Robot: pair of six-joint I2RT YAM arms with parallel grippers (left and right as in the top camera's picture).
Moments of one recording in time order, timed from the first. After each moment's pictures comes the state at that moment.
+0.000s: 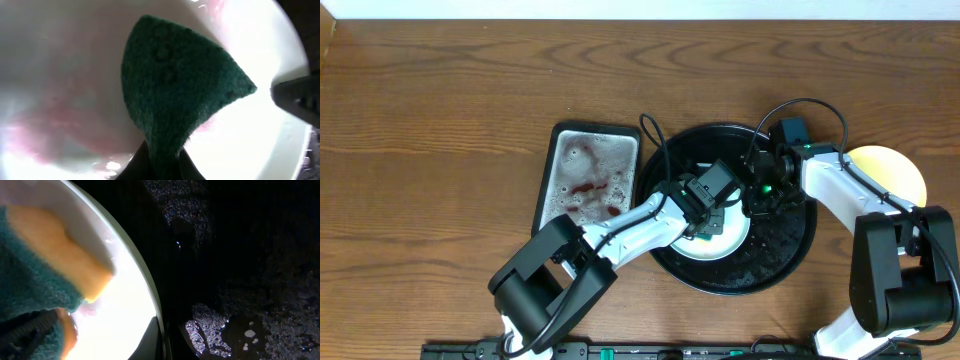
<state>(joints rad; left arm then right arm) -0.88 1.92 1.18 -0.47 0.01 -0.75 0.15 1.79 1.01 -0.75 -0.30 0.02</state>
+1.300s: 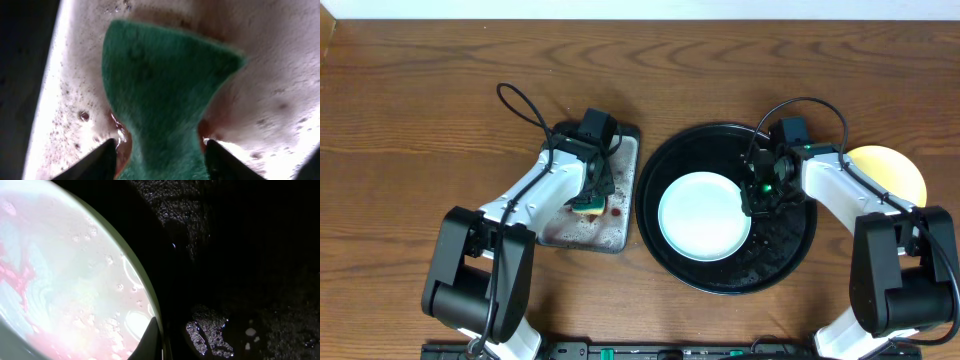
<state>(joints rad) -0.34 1.78 1.09 -0.73 -0.14 -0.59 0.15 1.79 1.01 -0.72 -0.30 0.02</state>
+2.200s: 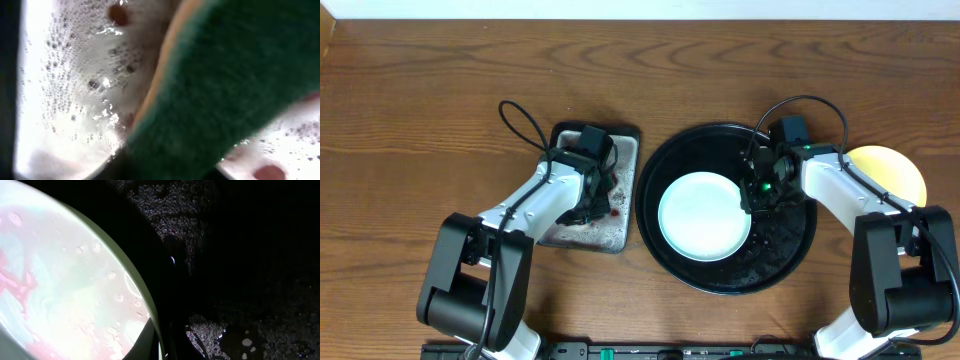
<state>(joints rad) -0.34 1.75 0.99 -0.79 -0.08 -0.58 0.15 1.79 1.01 -0.69 -0.29 0.02</state>
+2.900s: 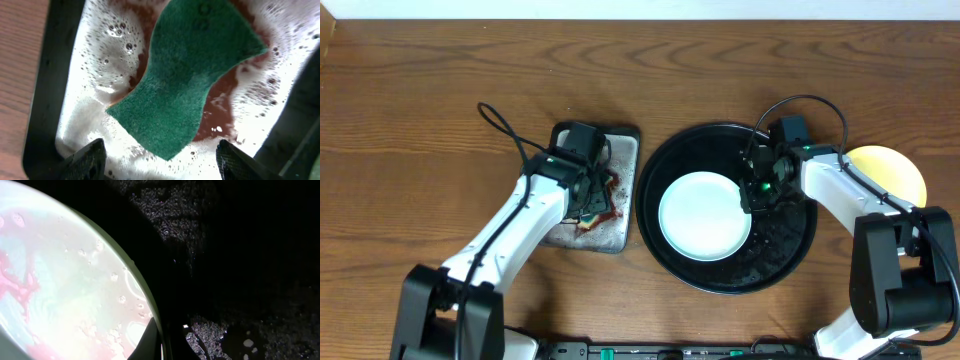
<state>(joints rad) -0.34 1.55 0.99 -0.84 -0.08 -0.58 0.16 1.79 1.00 -0.67 -0.28 0.02</state>
